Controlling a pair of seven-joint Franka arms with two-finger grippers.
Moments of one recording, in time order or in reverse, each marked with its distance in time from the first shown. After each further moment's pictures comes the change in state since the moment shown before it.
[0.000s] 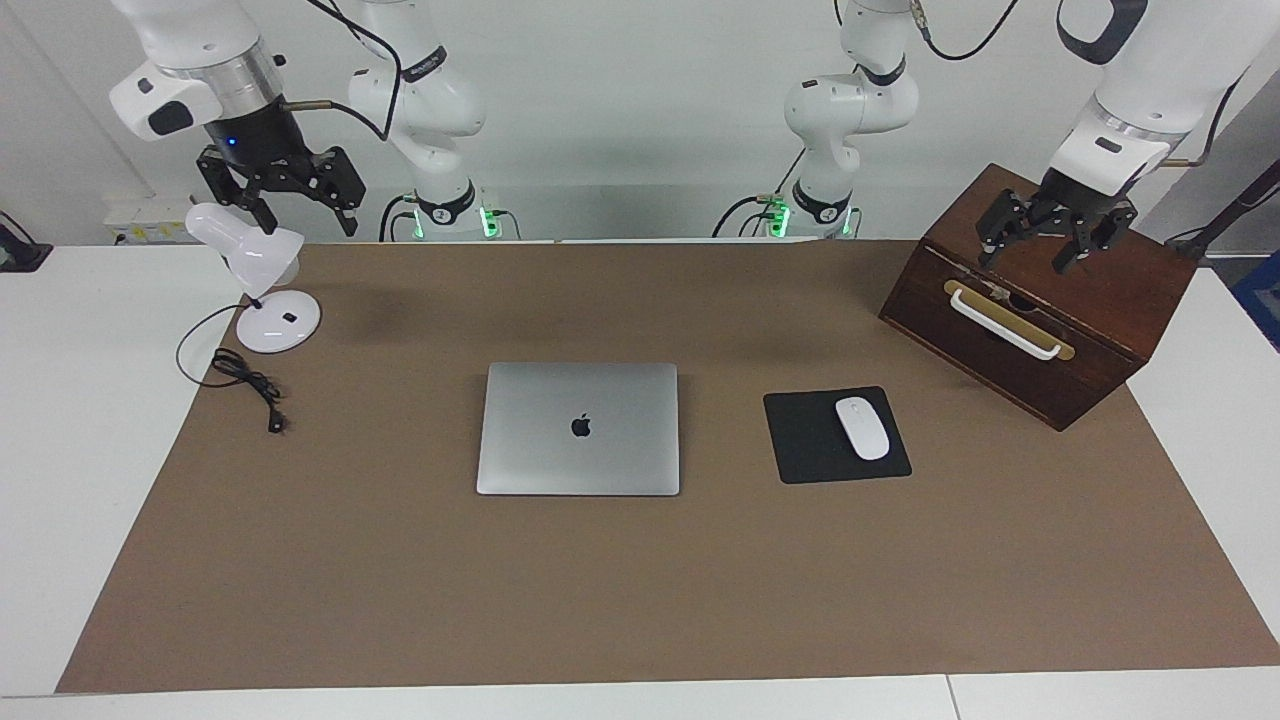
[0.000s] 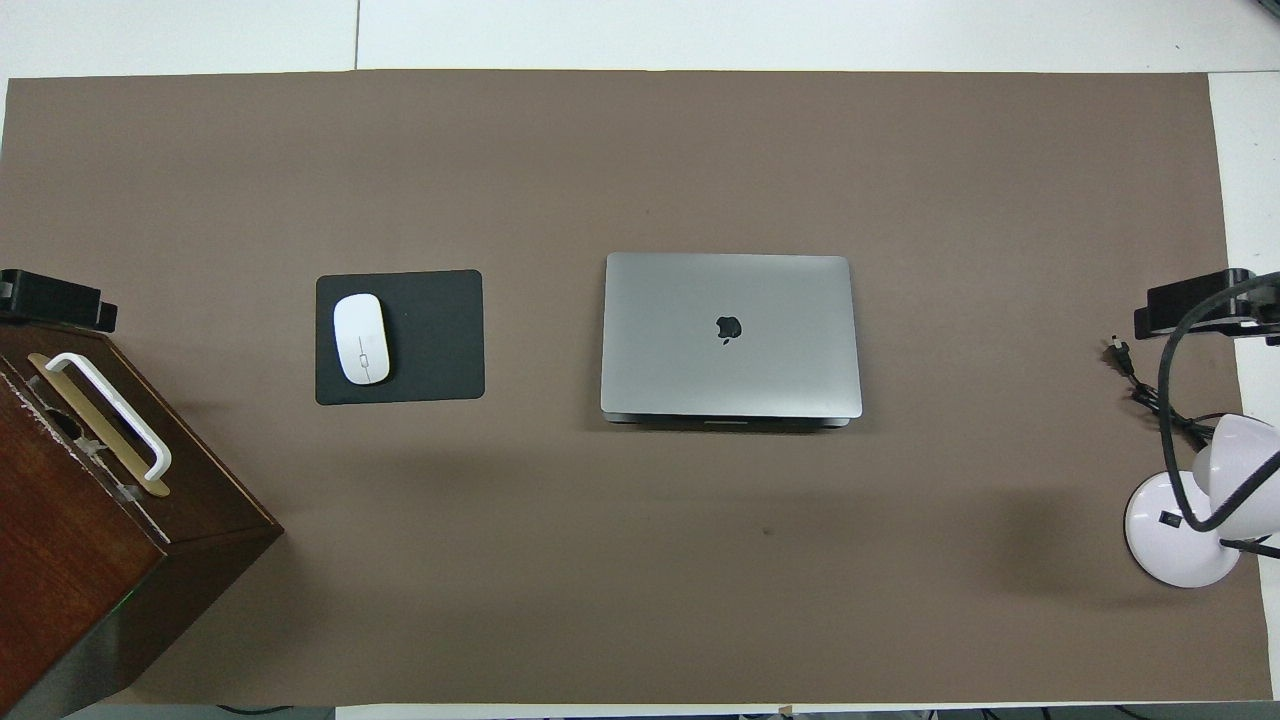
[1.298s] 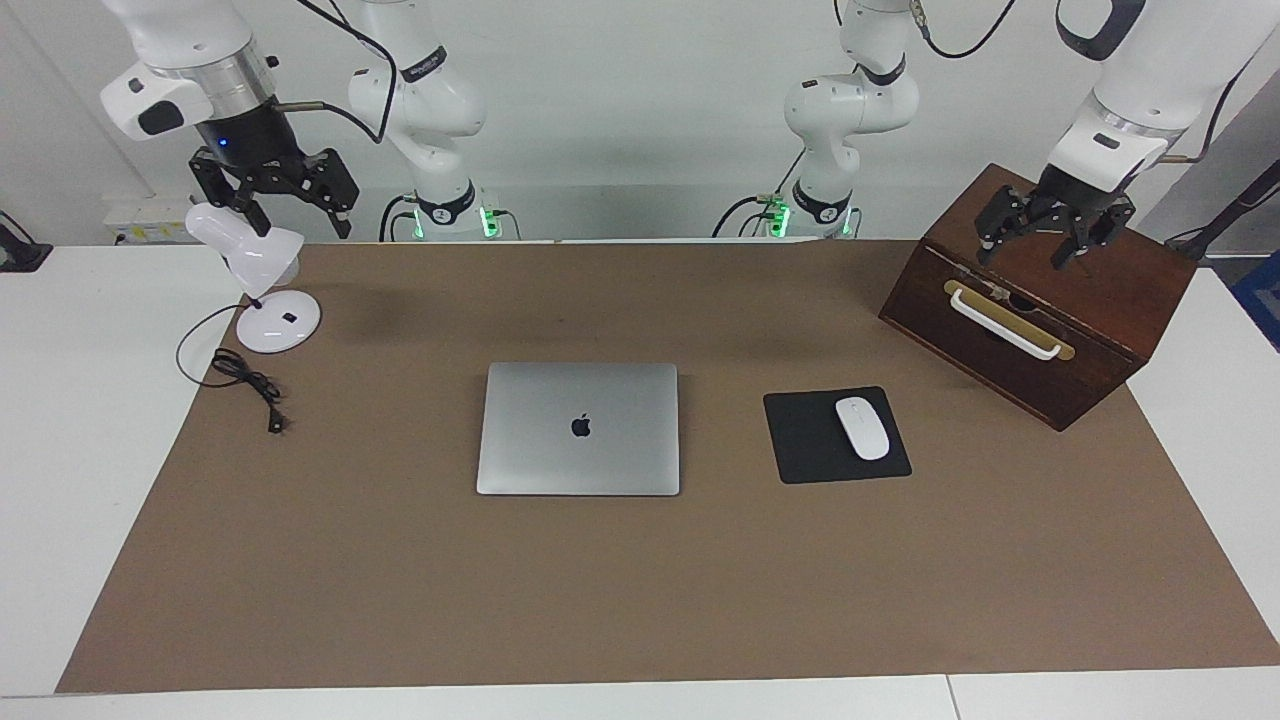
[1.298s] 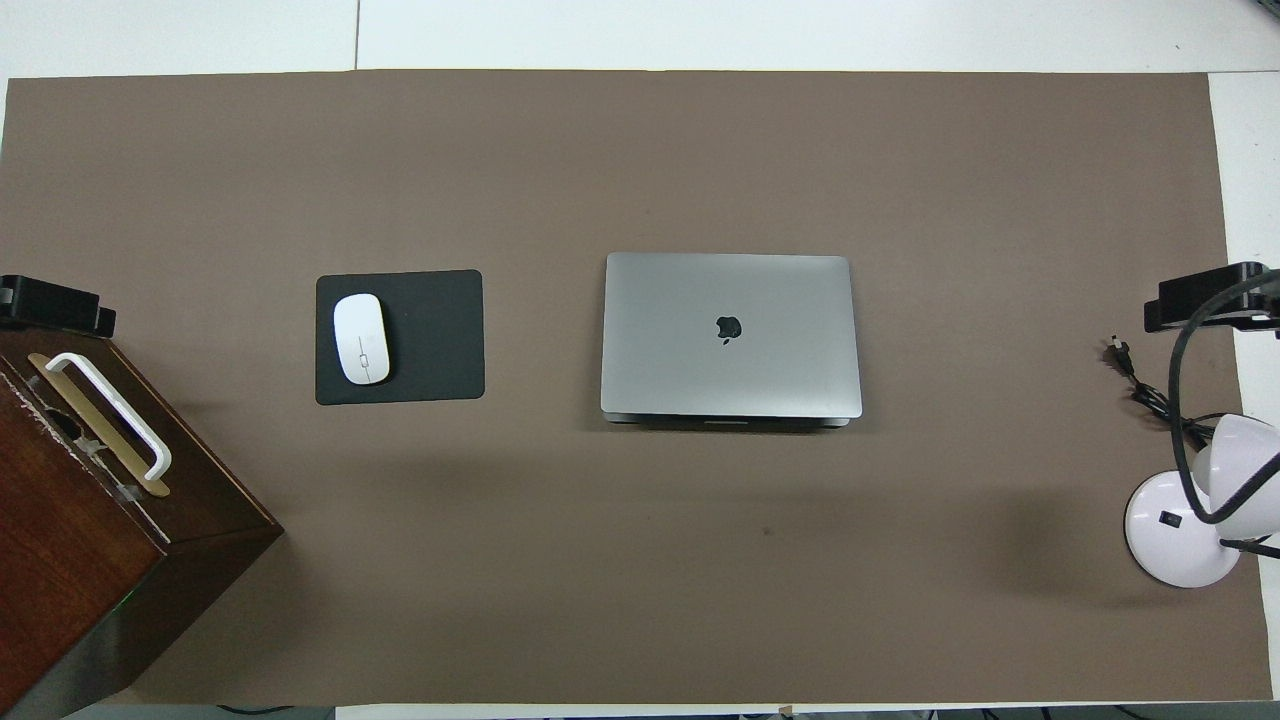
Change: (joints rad) left arm 0.000 -0.009 -0.001 -0.004 0.000 -0.009 0.000; right arm -0.005 0.000 -0.009 -0.002 0.000 0.018 -0.009
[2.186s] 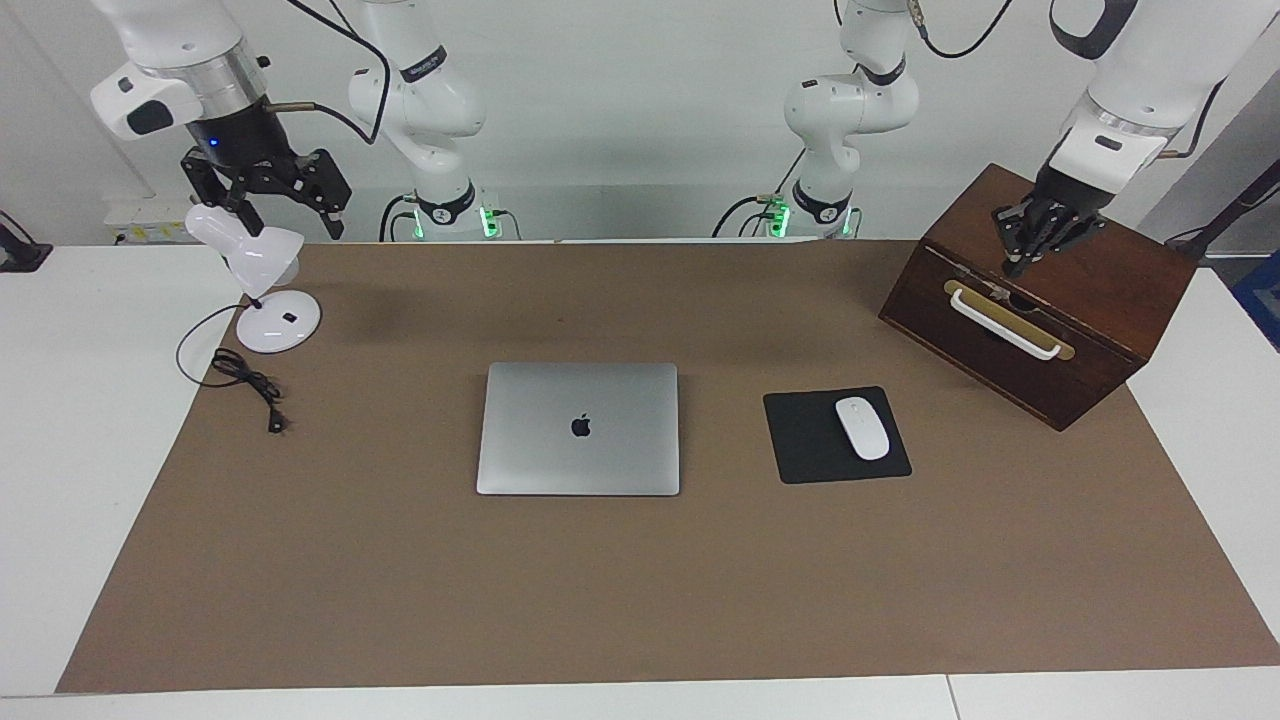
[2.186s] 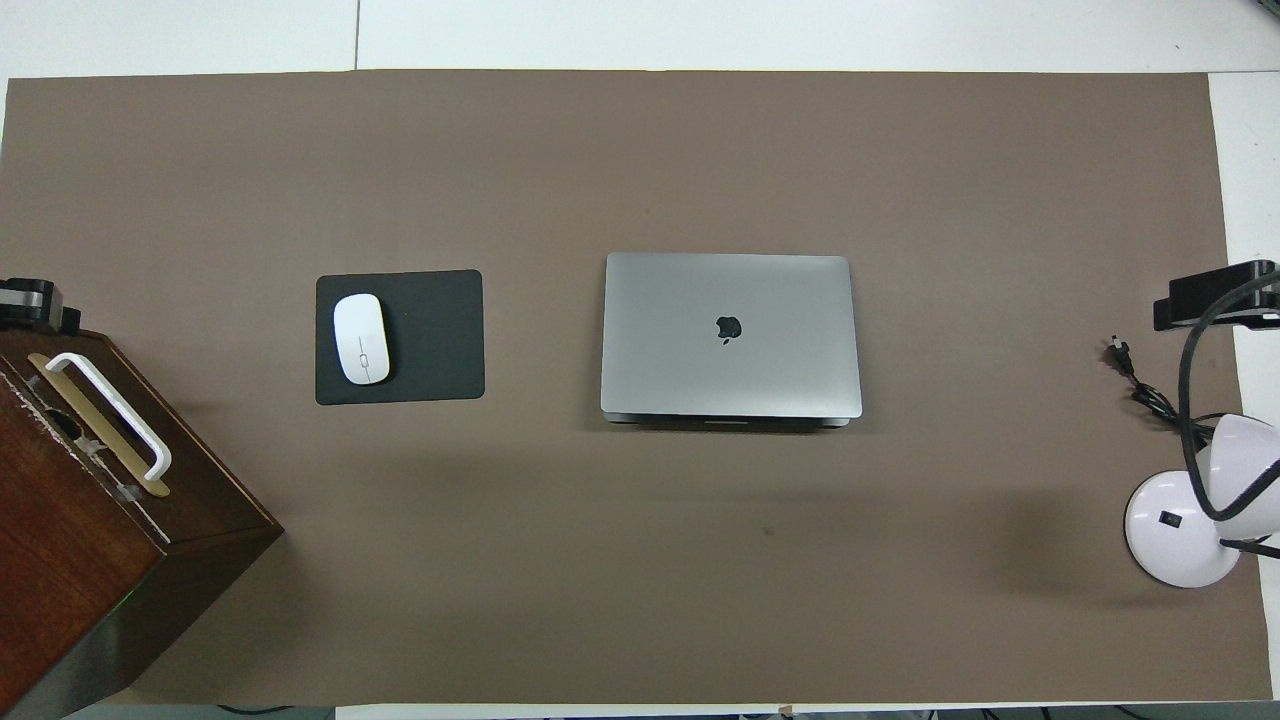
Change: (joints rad) left arm -0.006 0.000 -0.014 -0.001 -0.004 0.040 -0.132; right arm -0.009 0.000 -0.002 0.000 0.000 0.001 -0.002
